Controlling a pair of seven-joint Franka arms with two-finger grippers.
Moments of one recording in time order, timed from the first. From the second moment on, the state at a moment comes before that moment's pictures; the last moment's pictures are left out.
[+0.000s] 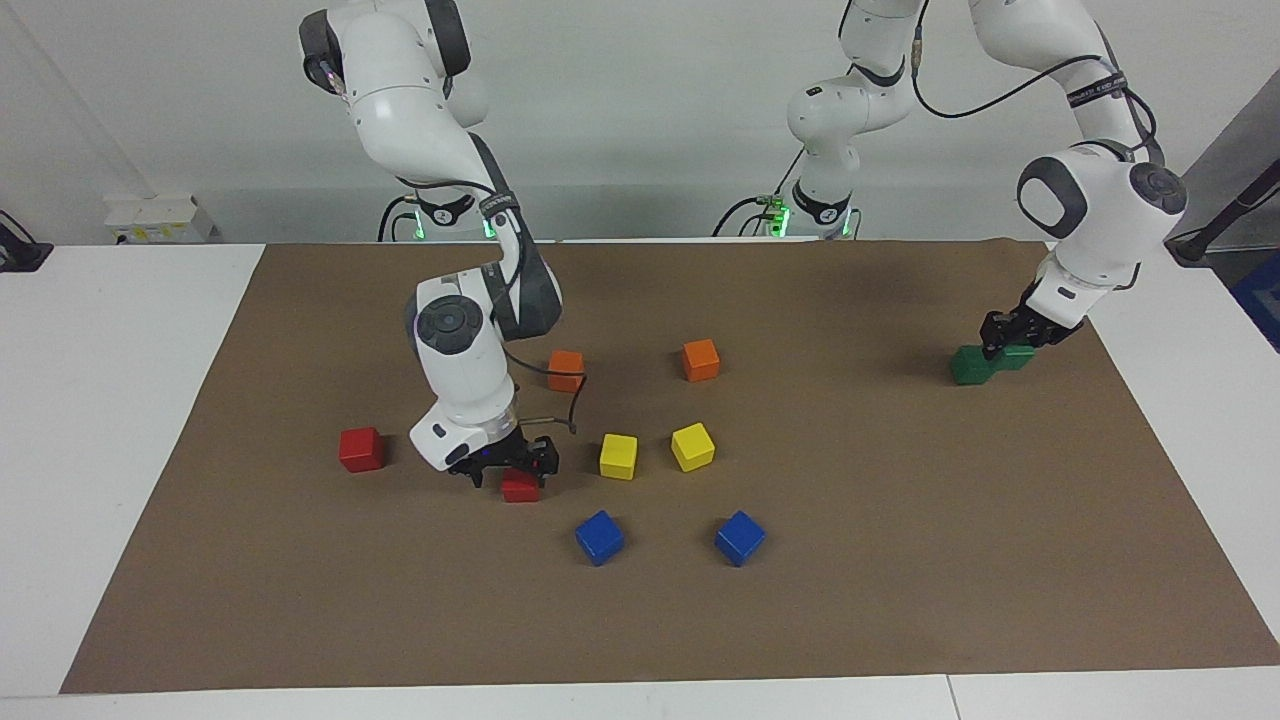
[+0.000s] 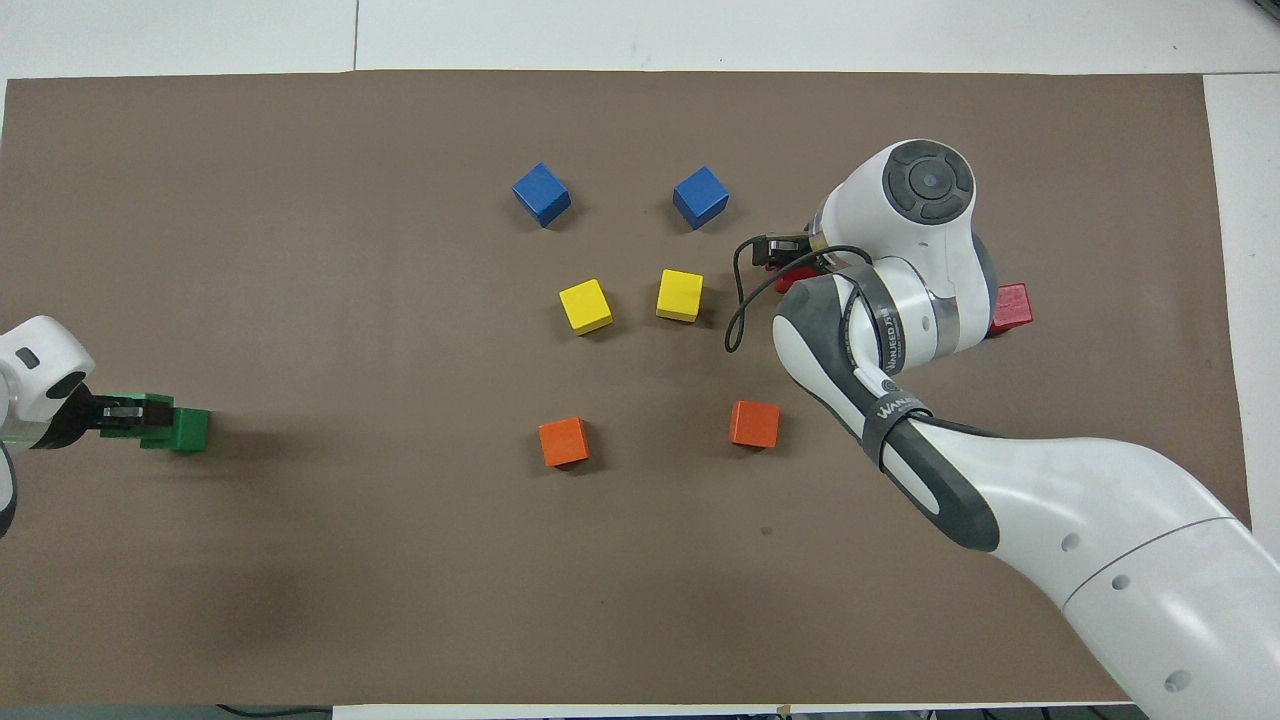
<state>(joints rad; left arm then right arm) 0.26 -0.01 -0.01 -2.30 -0.01 2.30 0.34 0.23 0.53 0.04 -1.69 -0.02 2.31 0.35</state>
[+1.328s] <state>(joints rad) 0.28 -0.02 -0.01 -2.31 0.00 2.31 0.40 -0.08 0.30 0.03 -1.61 -0.03 1.91 -0.16</state>
